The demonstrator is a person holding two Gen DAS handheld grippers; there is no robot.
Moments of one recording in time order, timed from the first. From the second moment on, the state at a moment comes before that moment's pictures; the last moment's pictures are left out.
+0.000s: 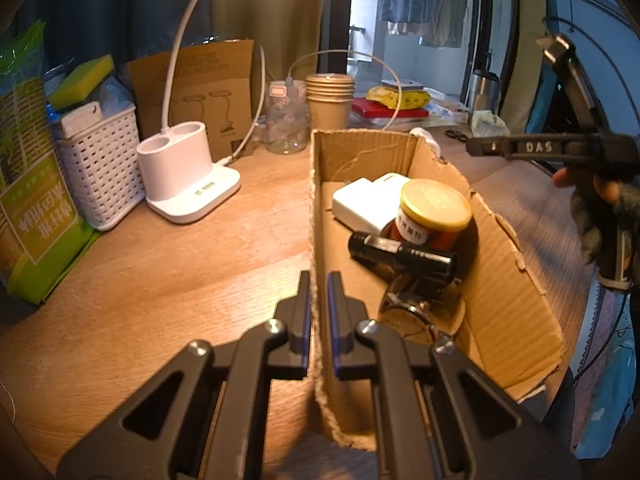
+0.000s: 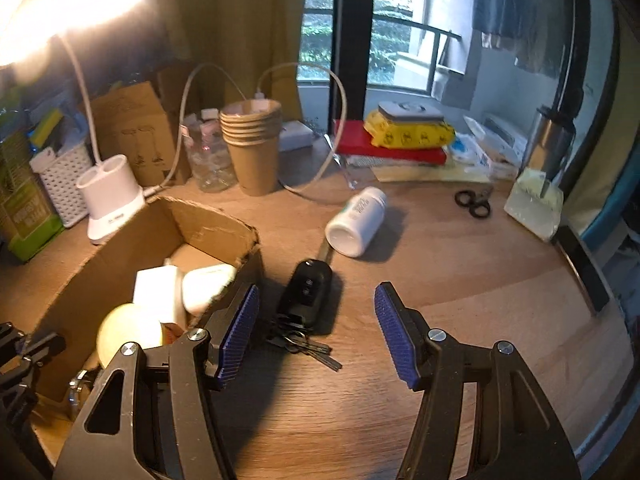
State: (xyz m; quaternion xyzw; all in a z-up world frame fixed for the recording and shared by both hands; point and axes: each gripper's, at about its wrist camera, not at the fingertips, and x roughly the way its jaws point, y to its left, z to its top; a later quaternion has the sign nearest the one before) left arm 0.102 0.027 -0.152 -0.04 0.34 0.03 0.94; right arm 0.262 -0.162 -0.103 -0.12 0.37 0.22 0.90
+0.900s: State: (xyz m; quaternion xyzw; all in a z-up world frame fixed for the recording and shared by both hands) left arm 0.102 0.031 -0.153 -0.05 0.34 0.03 0.94; right arm 0.317 -0.143 -0.160 -0.10 0.43 0.23 0.87
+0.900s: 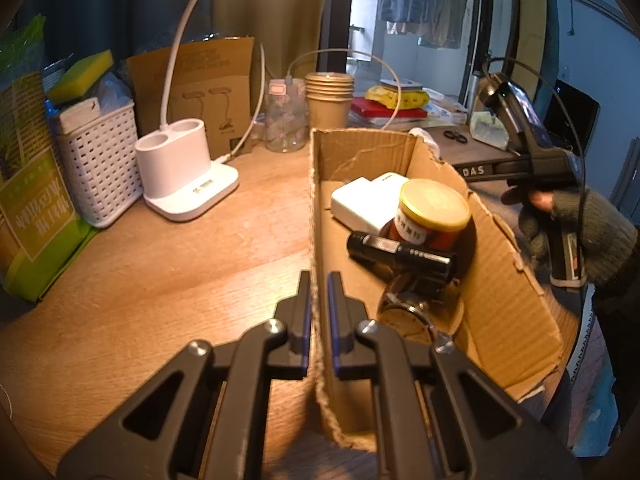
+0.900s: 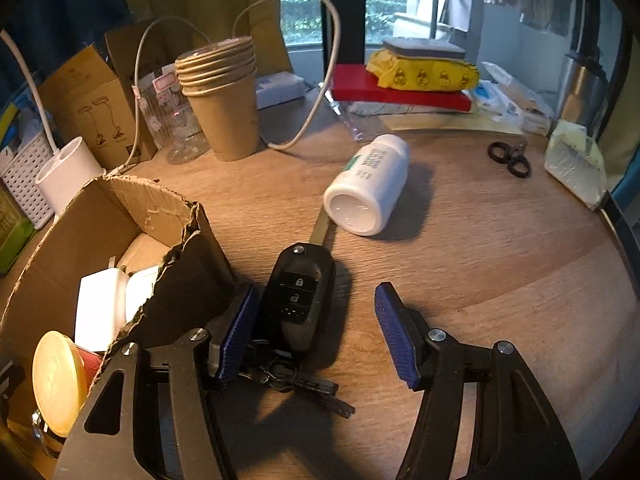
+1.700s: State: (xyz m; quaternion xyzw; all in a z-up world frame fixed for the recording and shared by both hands) left arm 0.101 0.028 -0.152 -0.05 0.33 0.03 0.94; right arm 0.306 -0.137 -0.158 -0.12 0.43 0.24 0.86
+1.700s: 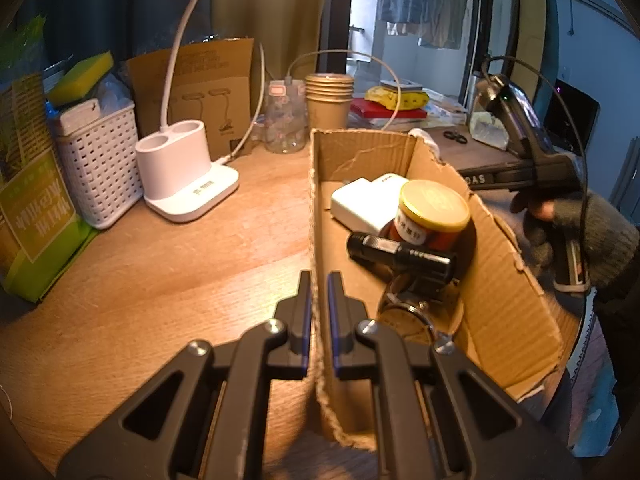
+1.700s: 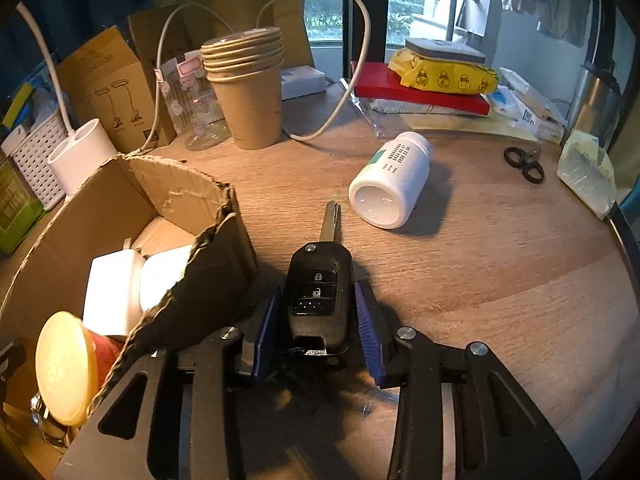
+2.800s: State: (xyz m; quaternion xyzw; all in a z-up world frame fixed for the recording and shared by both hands) left arm 0.098 0.027 -0.148 -0.04 0.32 0.03 0.94; right arm 0.231 -0.129 -0.058 -0.14 0.34 0.25 0.90
